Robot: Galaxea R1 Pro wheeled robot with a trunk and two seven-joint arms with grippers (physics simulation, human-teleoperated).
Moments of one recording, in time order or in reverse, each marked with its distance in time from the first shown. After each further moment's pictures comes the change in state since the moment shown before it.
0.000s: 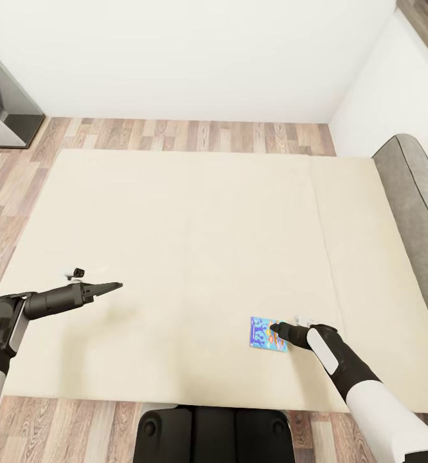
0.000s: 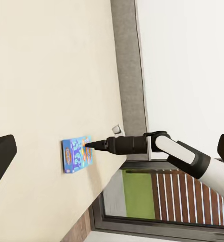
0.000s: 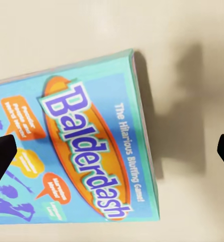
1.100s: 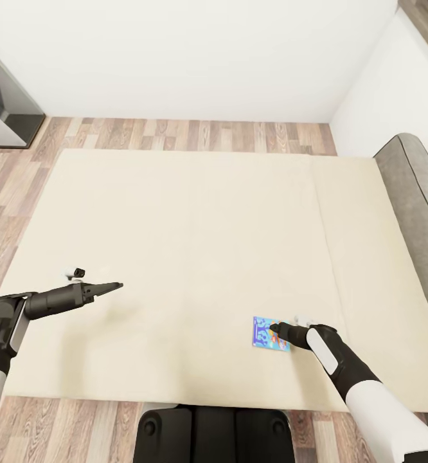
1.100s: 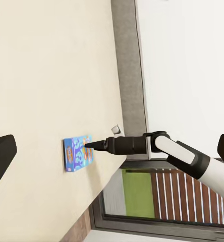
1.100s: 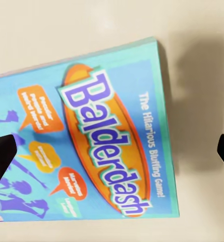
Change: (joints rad) left arm 0.000 -0.002 0.000 0.000 0.000 0.000 0.000; right arm 0.000 0.002 0.000 0.001 0.000 0.000 0.000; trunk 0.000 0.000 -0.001
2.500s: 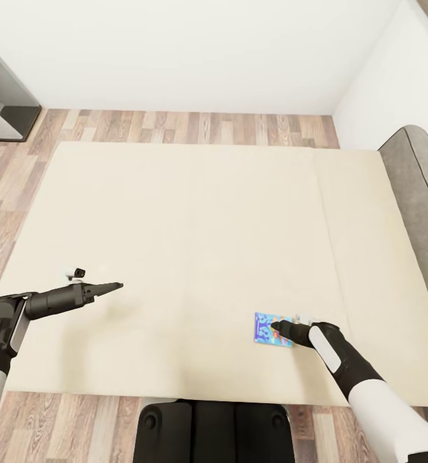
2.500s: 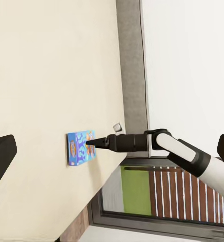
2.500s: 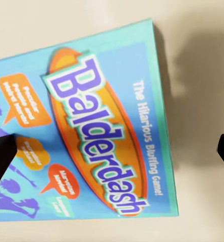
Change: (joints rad) left arm 0.001 -0.001 -0.001 -0.001 -0.001 0.001 0.000; right arm -0.001 -0.015 0.005 -0.025 -0.021 0.022 -0.006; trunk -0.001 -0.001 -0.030
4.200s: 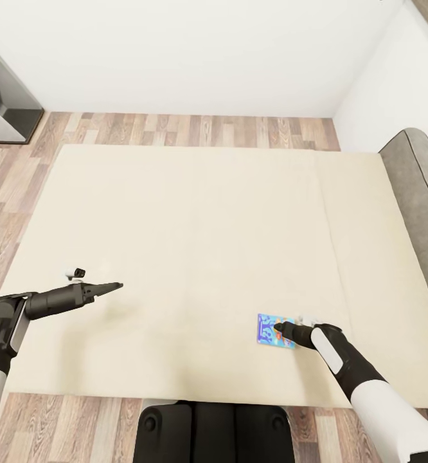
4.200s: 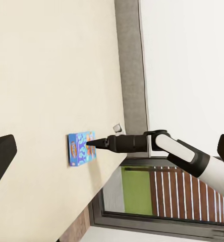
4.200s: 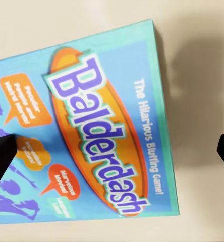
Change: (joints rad) left arm 0.000 0.000 0.000 0.000 0.001 -0.001 0.000; right arm 0.000 -0.010 0.001 0.022 0.004 -0.023 0.000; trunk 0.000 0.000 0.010
